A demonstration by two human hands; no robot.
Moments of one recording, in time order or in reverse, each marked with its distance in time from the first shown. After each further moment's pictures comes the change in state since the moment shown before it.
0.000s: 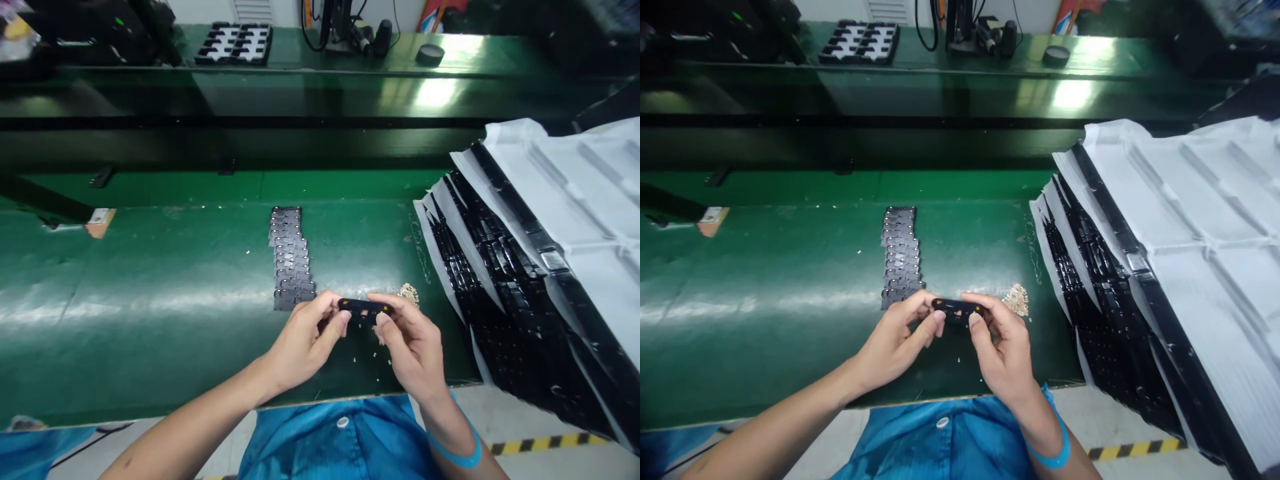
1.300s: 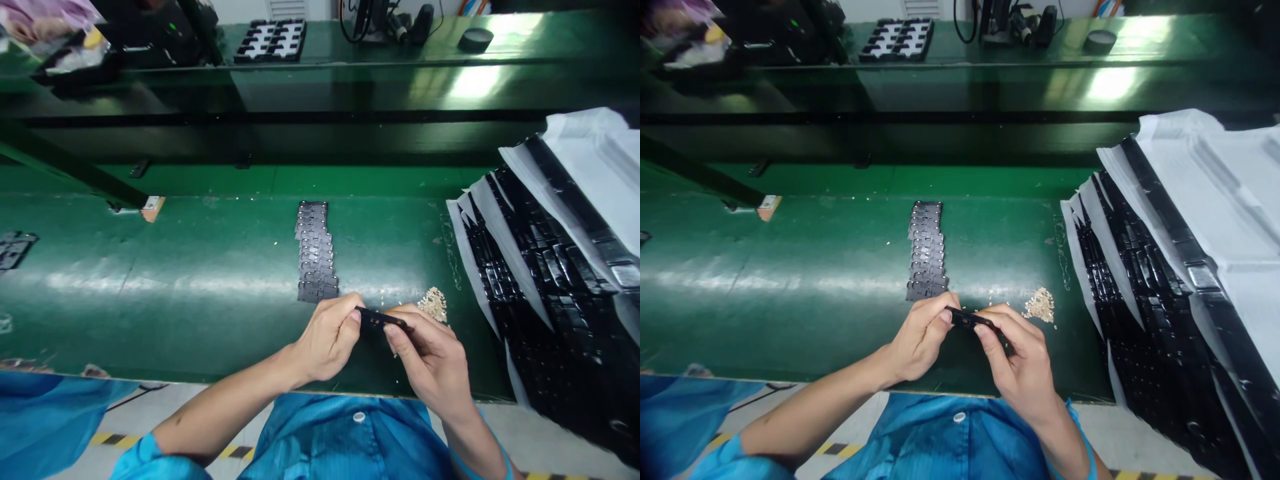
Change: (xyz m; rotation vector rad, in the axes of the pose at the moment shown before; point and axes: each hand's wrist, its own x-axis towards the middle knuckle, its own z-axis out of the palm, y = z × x) left_hand -0.002 -0.014 0.006 0.032 0.108 0.196; right_hand -0.001 -0.001 0.002 -0.058 -0.168 -0.155
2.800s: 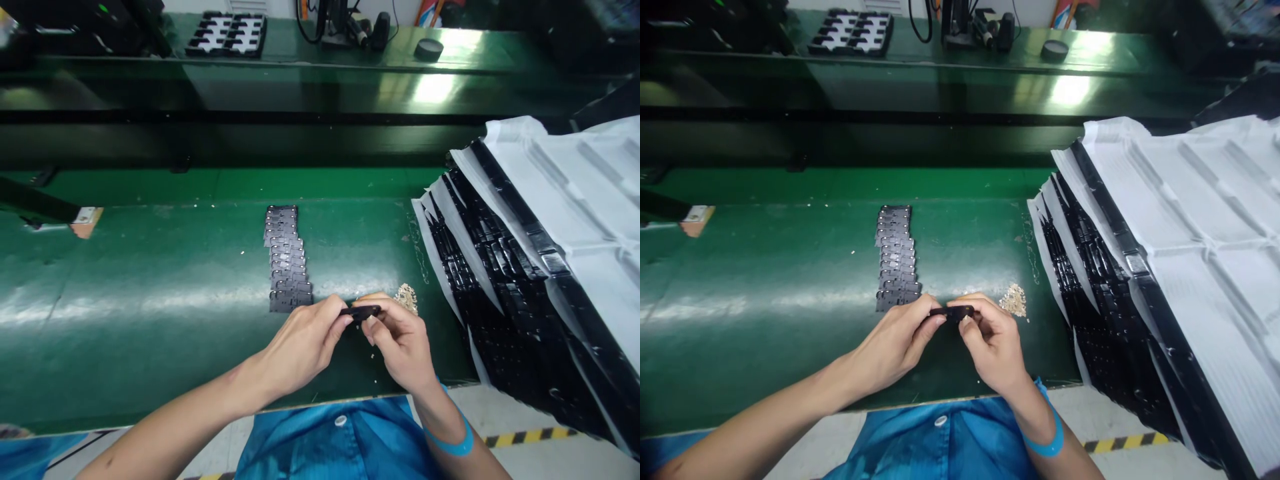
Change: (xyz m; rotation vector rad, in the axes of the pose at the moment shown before) left_hand 0.015 0.020 -0.010 0.363 -0.221 -0.057; right_hand 0.004 0.016 0.000 0.264 0.052 0.206
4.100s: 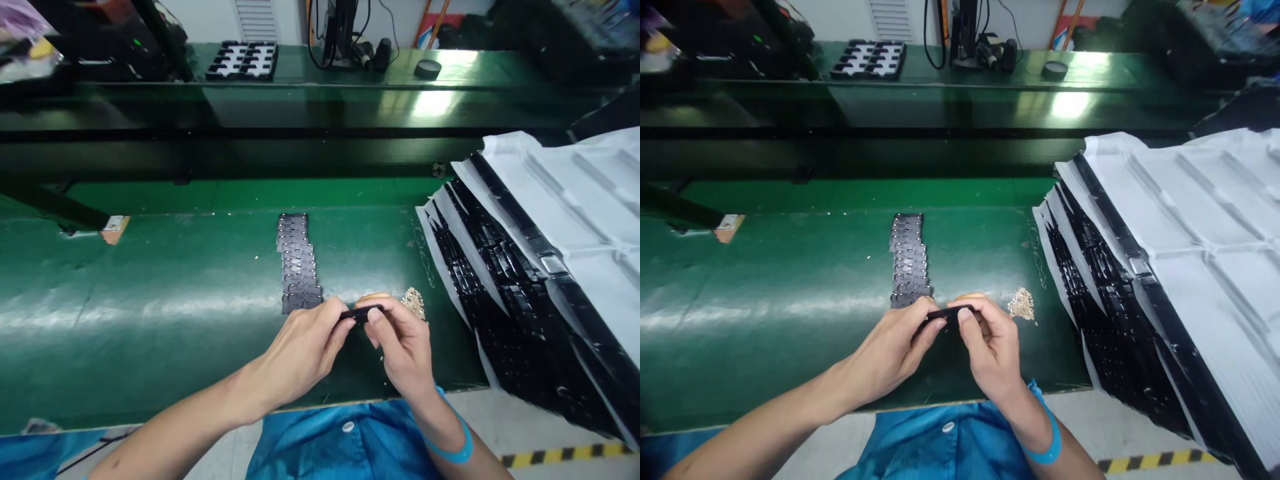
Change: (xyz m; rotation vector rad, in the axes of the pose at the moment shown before) left_hand -0.012 0.008 -0.019 0.073 0.040 0.033; right_hand 0.004 -0.024 0.031 0.010 0.133 -0.076
